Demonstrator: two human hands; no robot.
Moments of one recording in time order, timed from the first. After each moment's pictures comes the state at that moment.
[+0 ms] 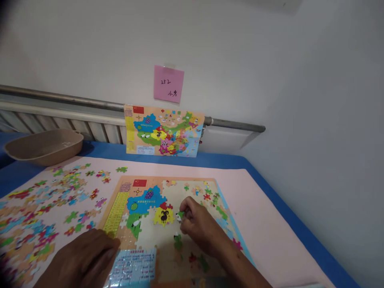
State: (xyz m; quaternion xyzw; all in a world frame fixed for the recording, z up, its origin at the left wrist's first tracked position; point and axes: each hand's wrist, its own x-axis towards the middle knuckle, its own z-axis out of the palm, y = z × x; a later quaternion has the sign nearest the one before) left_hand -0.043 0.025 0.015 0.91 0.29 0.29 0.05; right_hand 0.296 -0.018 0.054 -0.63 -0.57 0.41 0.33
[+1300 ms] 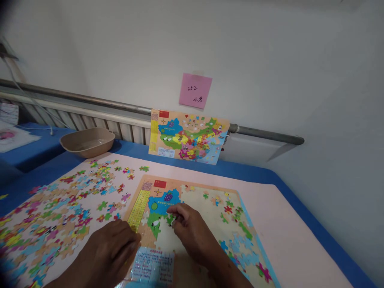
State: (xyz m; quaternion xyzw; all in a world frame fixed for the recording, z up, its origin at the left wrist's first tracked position) left_hand -0.038 0.020 0.030 0.90 0.34 0.26 0.10; right_hand 0.232 0.015 0.051 -0.59 -0.63 0.40 0.30
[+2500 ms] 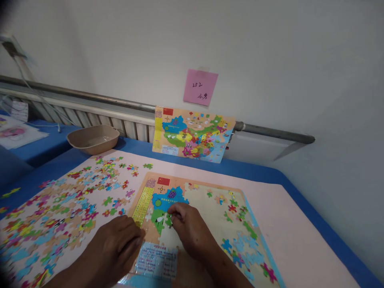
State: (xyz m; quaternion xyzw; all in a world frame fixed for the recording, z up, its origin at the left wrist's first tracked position) left_hand -0.036 0.019 0.028 0.89 0.36 0.26 0.14; right_hand 0.219 0.020 0.055 -0.59 -0.67 0.36 0.27
